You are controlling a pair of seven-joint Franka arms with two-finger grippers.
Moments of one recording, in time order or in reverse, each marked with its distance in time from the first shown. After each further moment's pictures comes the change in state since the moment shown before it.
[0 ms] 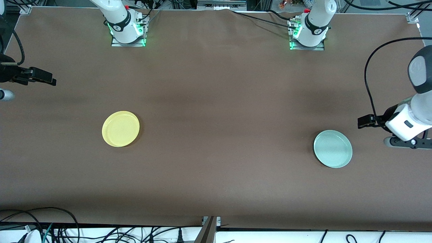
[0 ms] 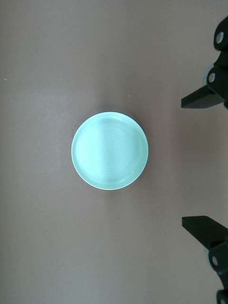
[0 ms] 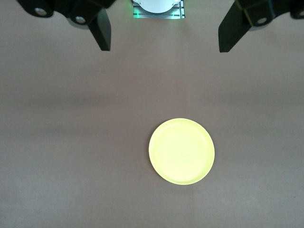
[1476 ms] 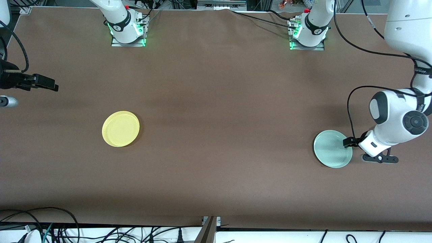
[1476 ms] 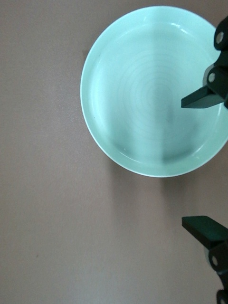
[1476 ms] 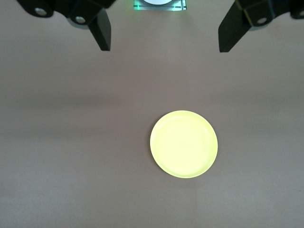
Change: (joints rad) left arm 0.095 0.221 0.005 -0.296 0.039 0.628 0.067; right arm -0.001 0.044 -0.001 0.000 0.000 0.047 0.001
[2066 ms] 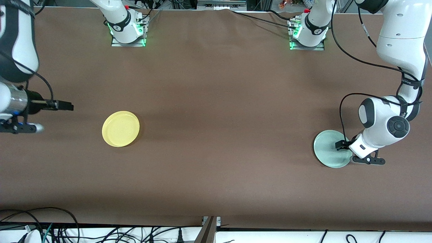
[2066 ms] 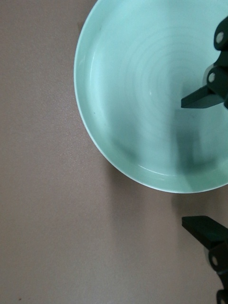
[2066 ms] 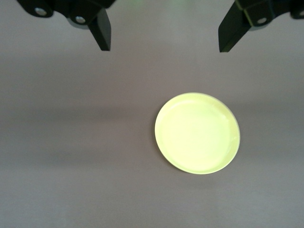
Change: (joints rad) left arm 0.029 0.086 -0.022 -0.004 0.000 0.104 0.011; right arm -0.002 0.207 -0.003 -0.003 0.003 0.126 0.000
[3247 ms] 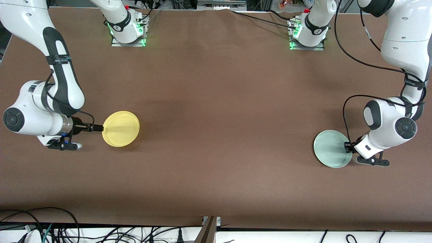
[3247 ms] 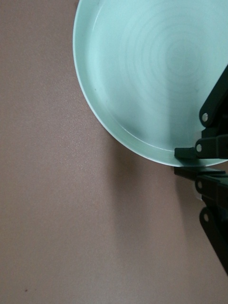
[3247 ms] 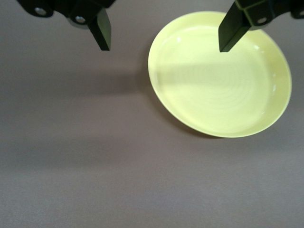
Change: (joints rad) left arm 0.050 0.024 -0.018 0.032 -0.027 0.003 0.099; right arm -0.002 0.135 0.000 -0.289 0.095 0.505 -0.022
